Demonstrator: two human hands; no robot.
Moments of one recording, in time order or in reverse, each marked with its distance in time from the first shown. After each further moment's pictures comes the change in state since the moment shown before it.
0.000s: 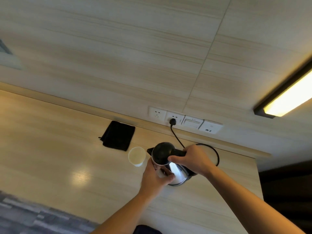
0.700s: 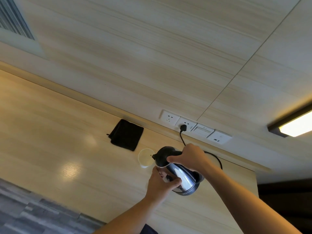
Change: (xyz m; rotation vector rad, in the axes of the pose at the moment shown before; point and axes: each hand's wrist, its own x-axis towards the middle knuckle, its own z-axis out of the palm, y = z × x) left_hand -0.003 -0.025 -0.013 -0.272 -0.028 -0.234; right_hand 0.013 -0.082 0.020 -0.330 -0.030 0.103
